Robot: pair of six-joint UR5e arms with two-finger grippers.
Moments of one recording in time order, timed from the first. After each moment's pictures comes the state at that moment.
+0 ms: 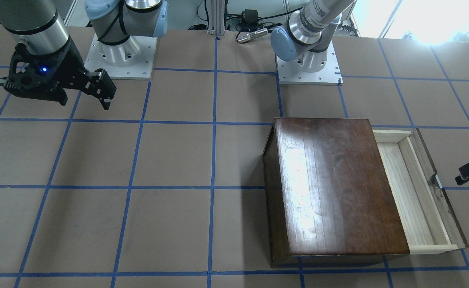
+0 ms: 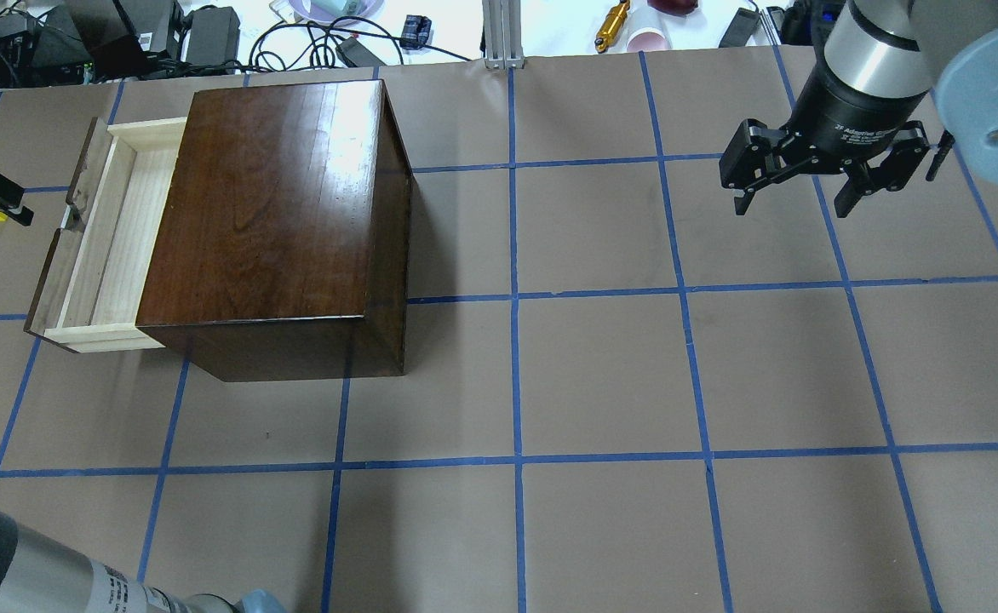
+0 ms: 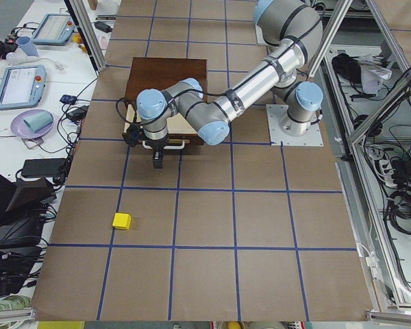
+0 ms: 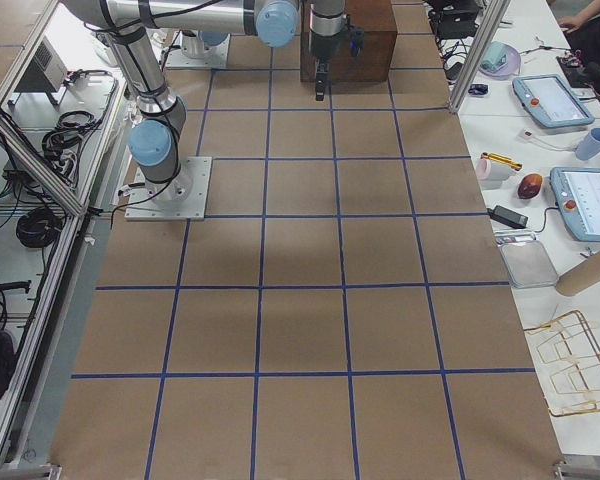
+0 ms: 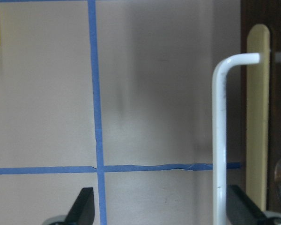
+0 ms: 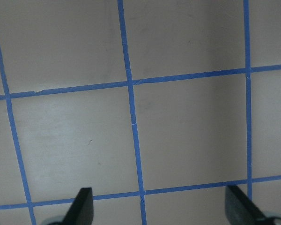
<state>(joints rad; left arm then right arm) -0.91 -2.01 -1.41 -1.26 1.54 0.67 1.52 -1.59 1.63 -1.60 -1.59 0.04</state>
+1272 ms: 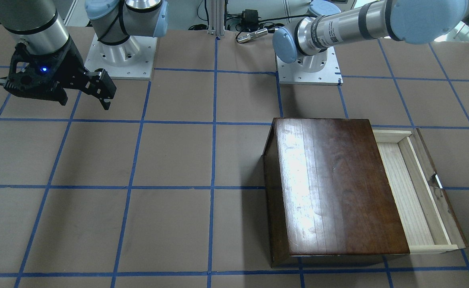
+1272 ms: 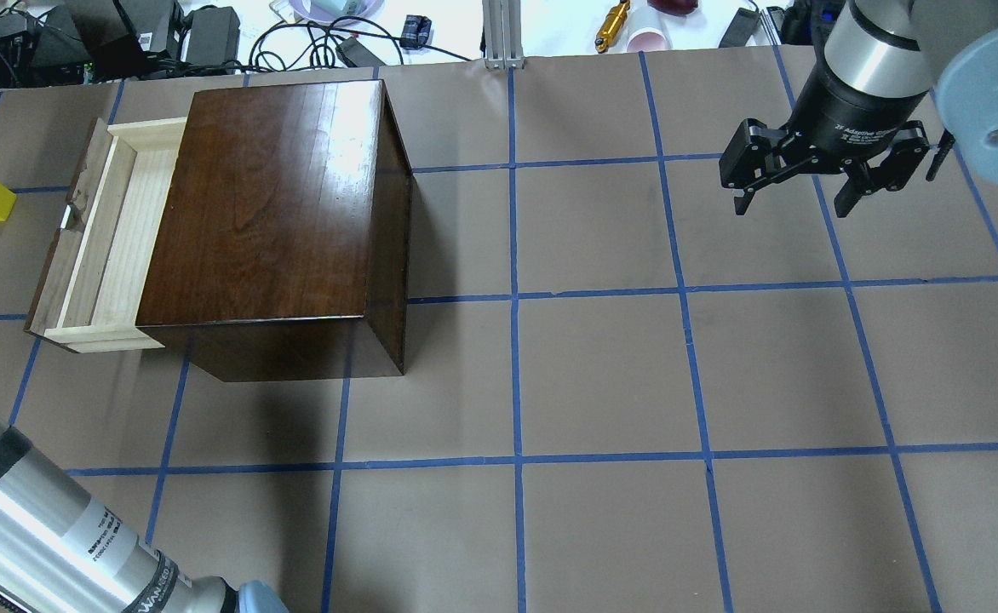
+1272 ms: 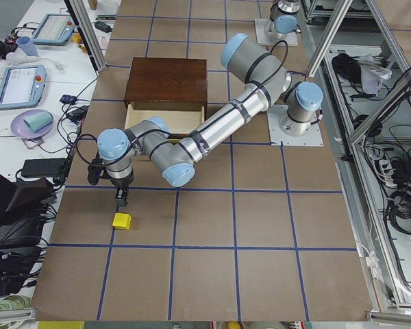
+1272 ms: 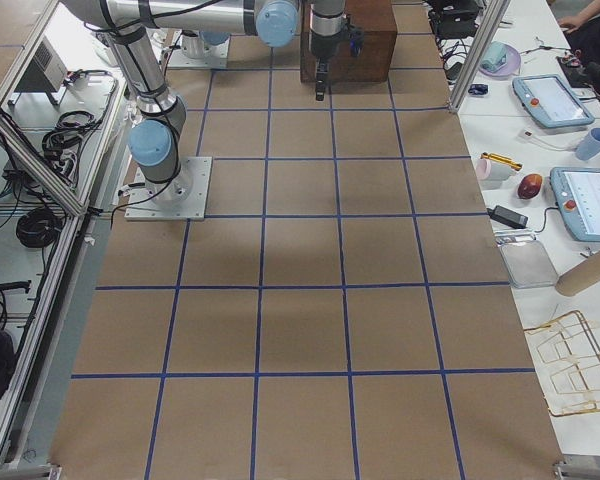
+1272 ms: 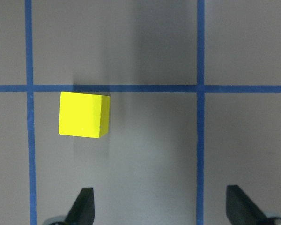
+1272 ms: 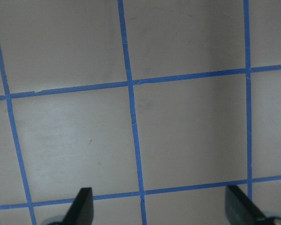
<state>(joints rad) -0.86 -2.40 -0.90 -1.28 1.54 0.68 1.52 -1.59 1.63 -1.60 -1.59 0.04</state>
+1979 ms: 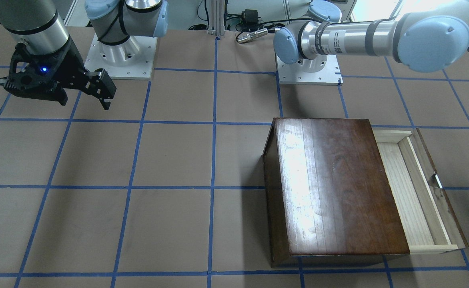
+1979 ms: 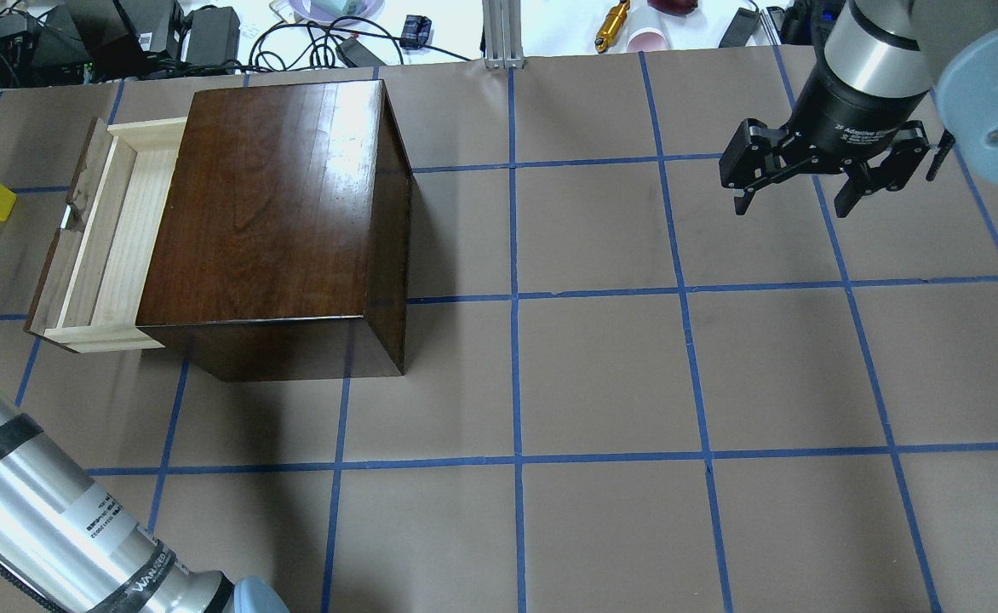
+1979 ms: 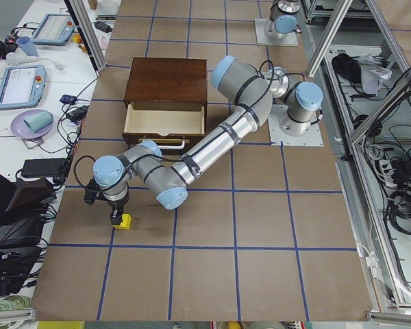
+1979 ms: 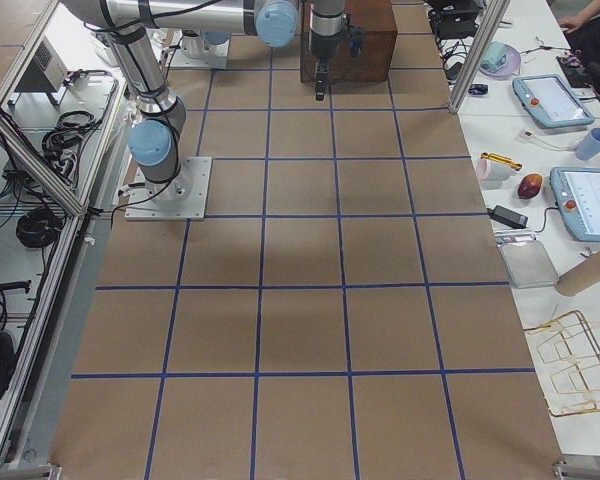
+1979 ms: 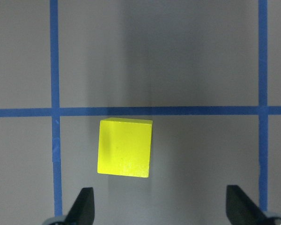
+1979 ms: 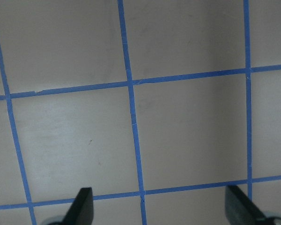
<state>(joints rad) -0.84 -2.55 -0.75 -1.27 1.52 0.80 1.52 -1.59 1.63 -1.60 -1.59 0.04</state>
